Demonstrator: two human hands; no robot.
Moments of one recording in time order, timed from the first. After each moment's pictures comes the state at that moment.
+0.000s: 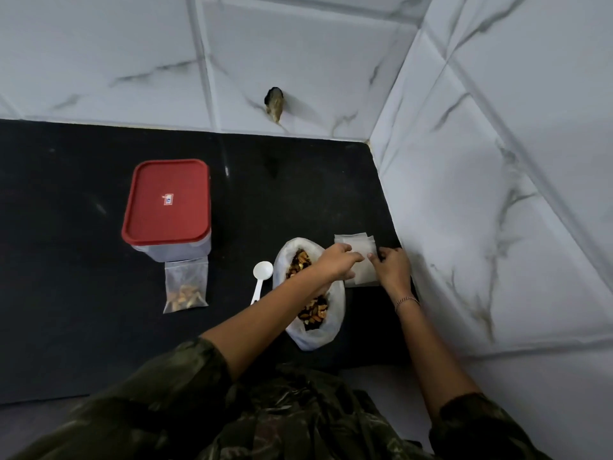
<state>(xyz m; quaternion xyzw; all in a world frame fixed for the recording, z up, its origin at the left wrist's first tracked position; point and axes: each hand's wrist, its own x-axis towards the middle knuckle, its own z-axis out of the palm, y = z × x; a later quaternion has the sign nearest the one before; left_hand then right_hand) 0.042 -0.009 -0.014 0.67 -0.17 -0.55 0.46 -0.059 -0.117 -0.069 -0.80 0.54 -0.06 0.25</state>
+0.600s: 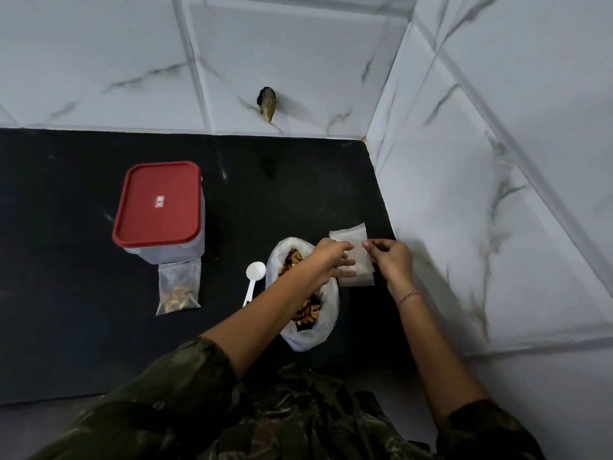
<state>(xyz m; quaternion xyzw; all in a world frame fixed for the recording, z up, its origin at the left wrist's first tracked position) 0.038 -0.024 -0.005 0.62 -0.02 -0.58 0.52 -0.059 -0.120 -0.047 -0.67 0.54 -0.19 0.47</state>
